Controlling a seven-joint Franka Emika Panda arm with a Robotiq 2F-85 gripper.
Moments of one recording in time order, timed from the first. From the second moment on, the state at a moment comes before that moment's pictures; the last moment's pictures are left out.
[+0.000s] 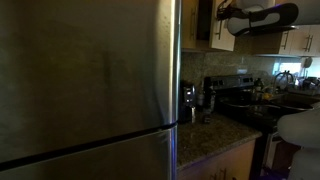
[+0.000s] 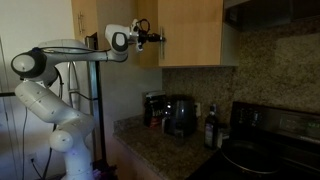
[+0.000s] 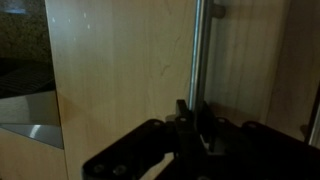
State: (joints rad) arm -0.58 -0.75 0.38 -2.12 -0.11 2.94 0.34
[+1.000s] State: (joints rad) arm -0.51 -1.01 0.15 -2.32 -0.13 2.85 0.26
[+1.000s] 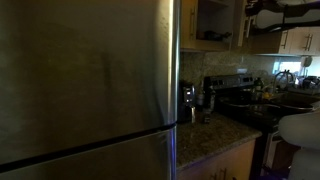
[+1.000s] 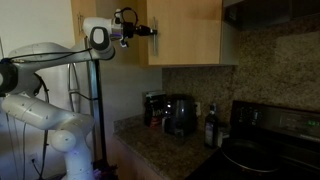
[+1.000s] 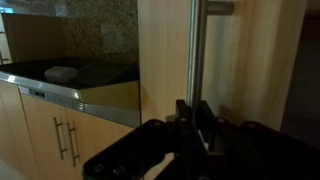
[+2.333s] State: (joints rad) arm -0.86 -0.93 -0.14 -2.50 -0.31 2.90 0.03
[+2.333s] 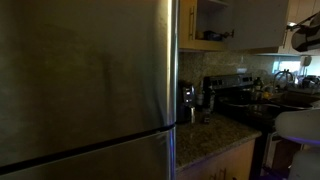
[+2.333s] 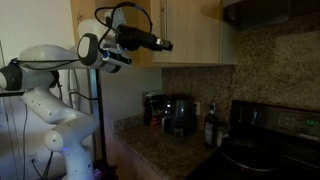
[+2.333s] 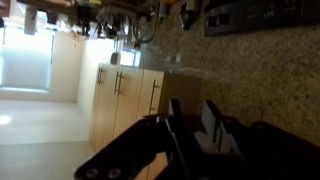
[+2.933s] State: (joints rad) arm -0.57 -1.06 0.01 -2.68 -0.20 2.42 0.10
